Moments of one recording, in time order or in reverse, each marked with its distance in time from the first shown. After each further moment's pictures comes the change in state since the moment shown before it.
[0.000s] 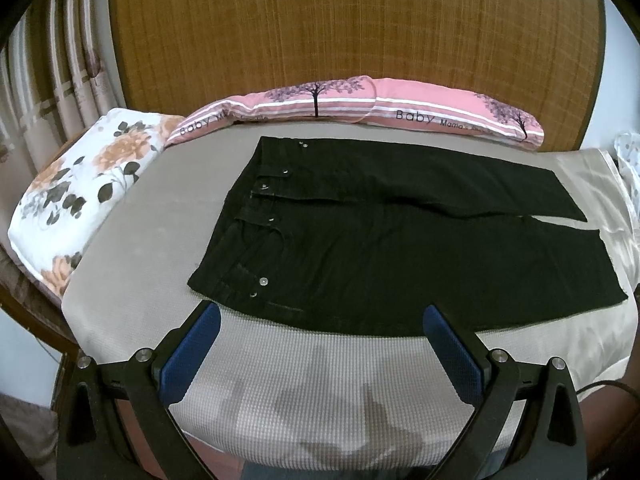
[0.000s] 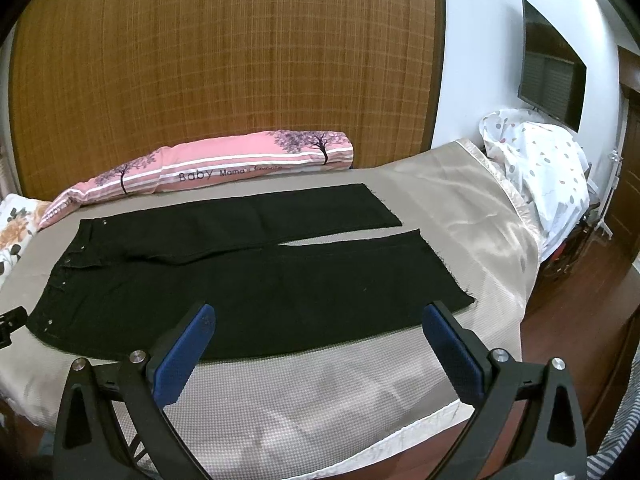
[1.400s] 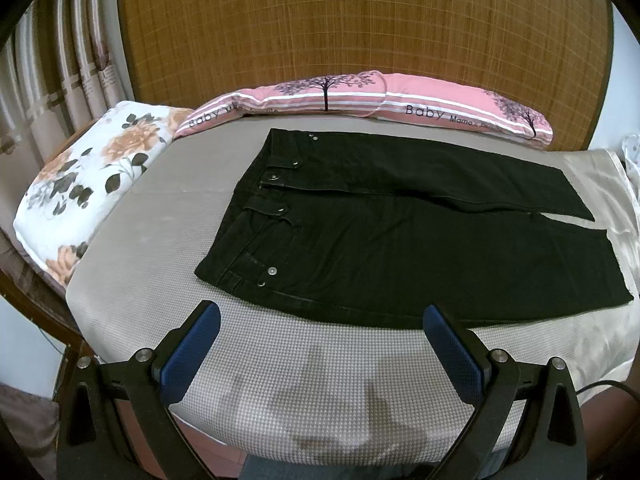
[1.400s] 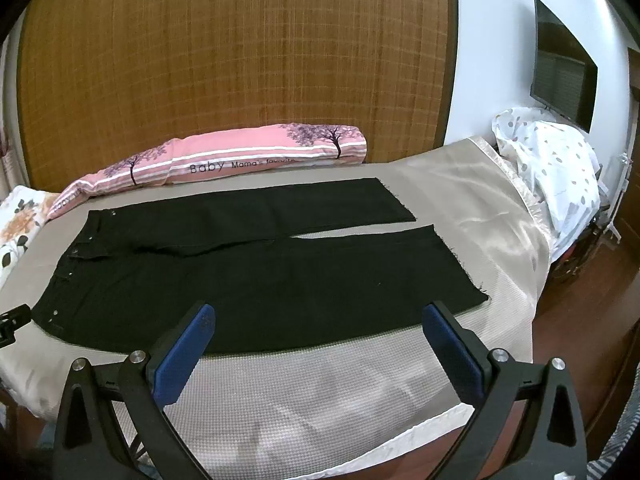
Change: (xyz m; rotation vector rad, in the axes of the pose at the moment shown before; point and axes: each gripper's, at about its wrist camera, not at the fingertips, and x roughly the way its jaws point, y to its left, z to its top) left arm 0.002 0.000 -0.003 -0.018 0.024 0.026; right arm 0.008 0.007 -0.006 -0.018 0.014 0.037
